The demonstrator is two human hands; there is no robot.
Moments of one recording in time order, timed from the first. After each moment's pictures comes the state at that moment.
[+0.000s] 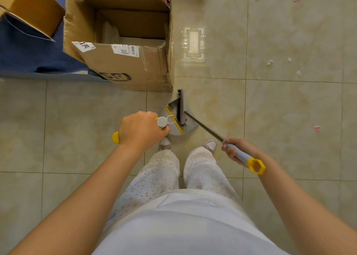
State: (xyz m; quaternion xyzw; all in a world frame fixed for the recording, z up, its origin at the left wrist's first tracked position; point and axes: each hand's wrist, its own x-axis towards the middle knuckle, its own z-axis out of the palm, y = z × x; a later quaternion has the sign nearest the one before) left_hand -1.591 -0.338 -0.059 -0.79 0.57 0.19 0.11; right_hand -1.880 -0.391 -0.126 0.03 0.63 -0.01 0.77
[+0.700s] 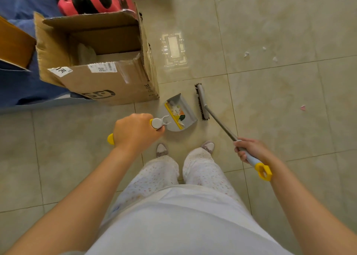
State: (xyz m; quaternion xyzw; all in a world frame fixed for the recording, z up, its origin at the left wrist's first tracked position) left_hand -1.608 -0.361 -0.044 -0.76 0.62 0.18 0.07; right_hand -1.940 -0.366 -0.117 -0.09 0.73 -0.11 0.67
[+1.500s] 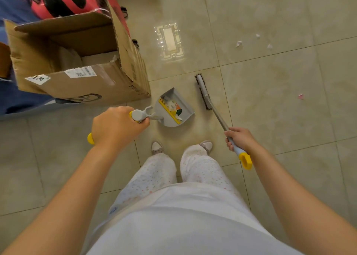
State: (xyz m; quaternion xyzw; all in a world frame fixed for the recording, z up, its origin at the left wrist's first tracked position) left_hand -1.652 -0.405 -0.033 -0.78 0.59 0.18 0.06; right_hand -1.969 -0.401 -0.131 -0.16 0.77 -0.09 0.61
